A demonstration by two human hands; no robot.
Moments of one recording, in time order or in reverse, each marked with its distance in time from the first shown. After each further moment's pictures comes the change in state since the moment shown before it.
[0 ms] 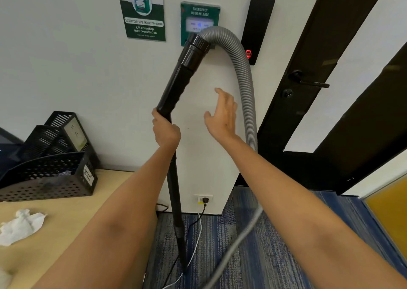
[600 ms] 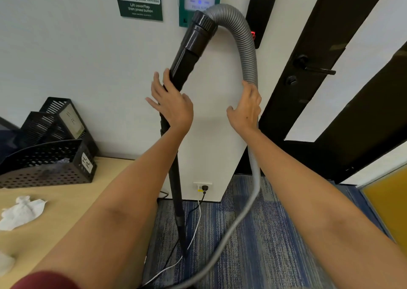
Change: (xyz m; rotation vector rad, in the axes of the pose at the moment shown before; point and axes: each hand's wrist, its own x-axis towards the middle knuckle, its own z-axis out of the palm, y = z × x) left_hand -0.015 0.036 0.019 0.237 0.308 0.345; right_hand 0.011 0.057 -0.013 -0.161 0.056 0.129
